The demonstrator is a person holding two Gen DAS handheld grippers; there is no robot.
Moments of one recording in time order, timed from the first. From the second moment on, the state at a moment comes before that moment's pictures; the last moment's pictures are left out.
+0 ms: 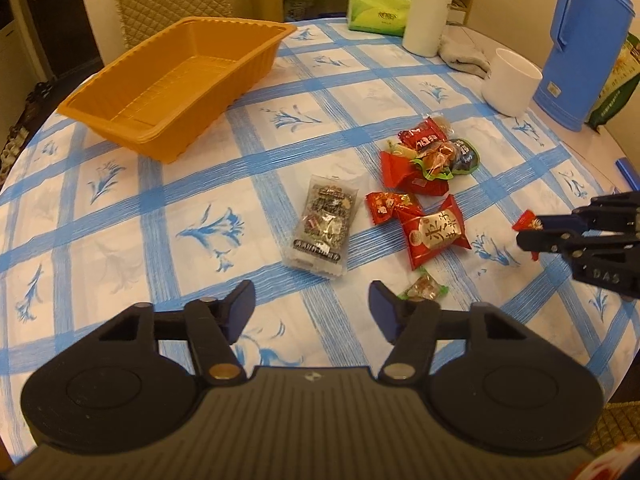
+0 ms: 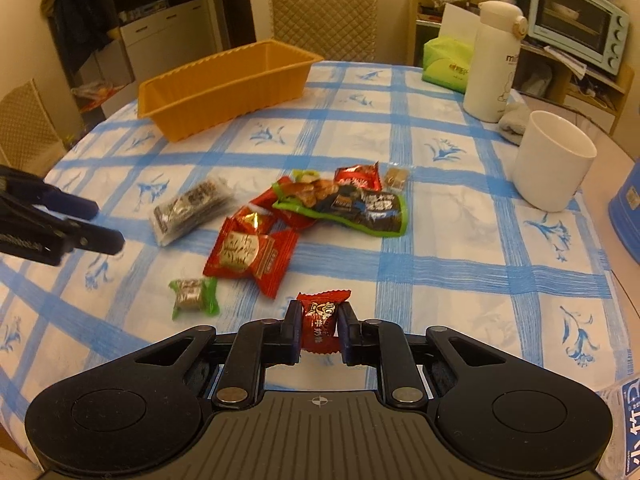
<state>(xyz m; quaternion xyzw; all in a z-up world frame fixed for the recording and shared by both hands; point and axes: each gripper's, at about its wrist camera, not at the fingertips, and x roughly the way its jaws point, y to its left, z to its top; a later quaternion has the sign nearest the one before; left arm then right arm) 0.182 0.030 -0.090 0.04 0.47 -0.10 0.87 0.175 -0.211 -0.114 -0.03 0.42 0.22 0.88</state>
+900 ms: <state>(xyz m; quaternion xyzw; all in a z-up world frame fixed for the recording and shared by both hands) 0.263 -0.001 -0.129 0.09 0.49 -0.14 0.85 0.187 -0.231 -0.101 0.01 0.42 0.15 0.89</state>
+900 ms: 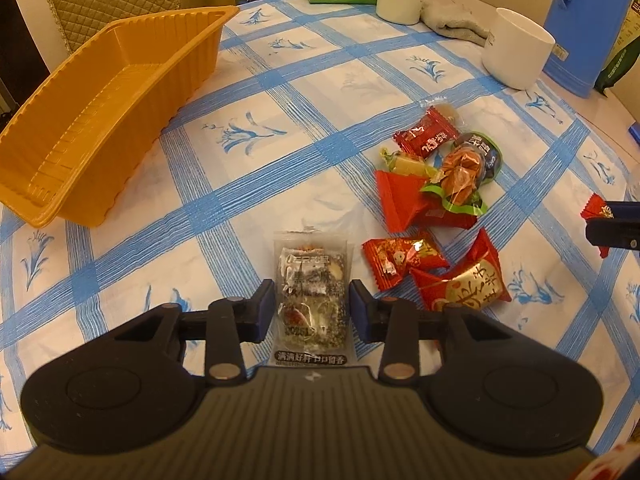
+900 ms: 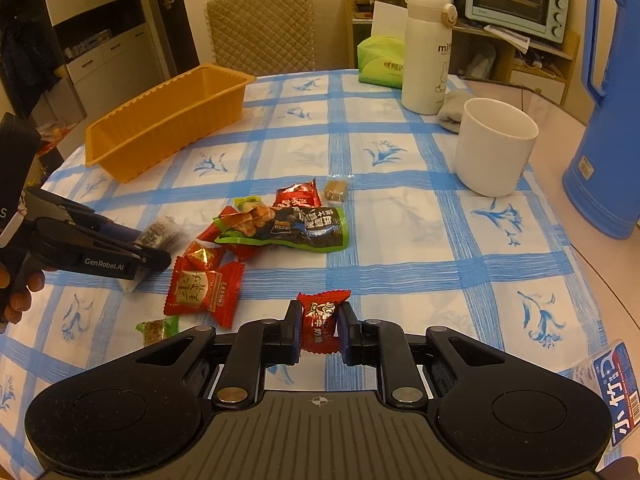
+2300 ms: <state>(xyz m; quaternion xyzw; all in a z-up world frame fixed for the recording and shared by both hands) 0.298 0.196 -0.018 0.02 0.41 -0.01 0.91 0.332 -0.008 -0.054 0.01 0.36 0.36 0.86</state>
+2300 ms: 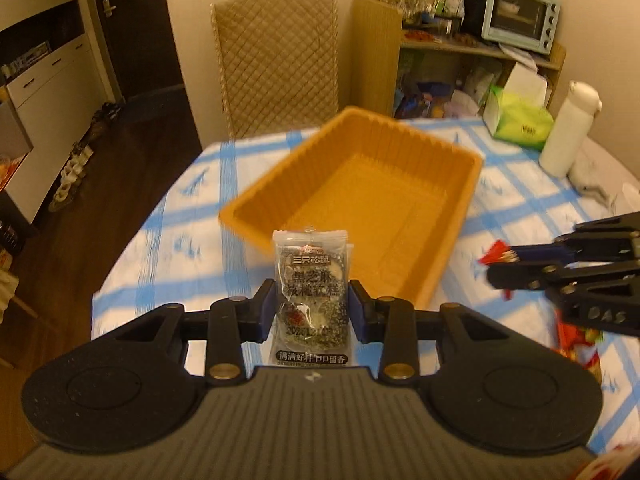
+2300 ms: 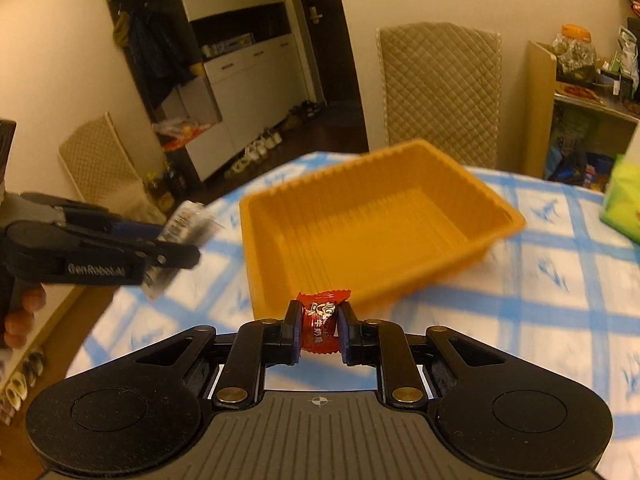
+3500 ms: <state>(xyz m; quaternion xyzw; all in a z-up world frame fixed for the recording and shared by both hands) 0.432 0.199 -0.080 -0.04 0.46 -0.06 0.89 0.431 0.012 -0.074 0.05 0.39 0.26 0.88</state>
